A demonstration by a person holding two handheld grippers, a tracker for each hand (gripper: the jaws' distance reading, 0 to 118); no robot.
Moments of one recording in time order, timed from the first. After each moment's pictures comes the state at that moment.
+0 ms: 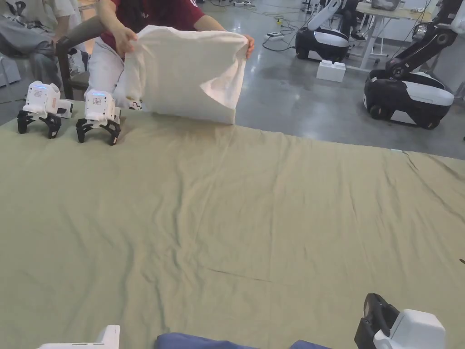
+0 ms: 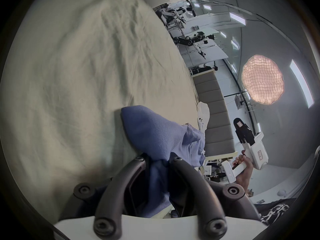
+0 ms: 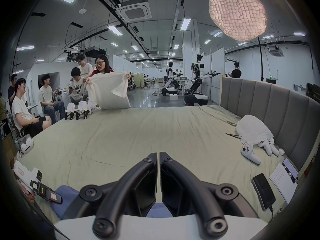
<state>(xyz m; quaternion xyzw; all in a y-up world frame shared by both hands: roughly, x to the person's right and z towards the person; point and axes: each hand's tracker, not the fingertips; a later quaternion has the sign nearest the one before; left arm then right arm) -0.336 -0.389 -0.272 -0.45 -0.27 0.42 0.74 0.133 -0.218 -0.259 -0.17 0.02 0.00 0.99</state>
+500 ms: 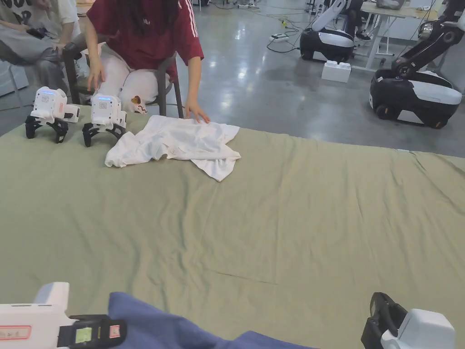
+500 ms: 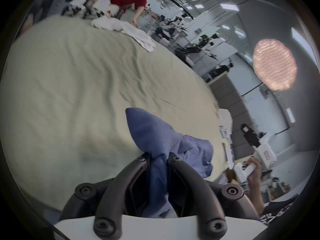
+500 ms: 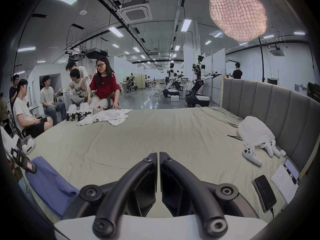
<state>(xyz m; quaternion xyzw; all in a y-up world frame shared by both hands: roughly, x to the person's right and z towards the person) -0.385 -0.237 -0.248 -0.44 -0.15 0.28 0.84 0.134 -0.215 -0.261 -0.17 0.03 0.00 0.99</state>
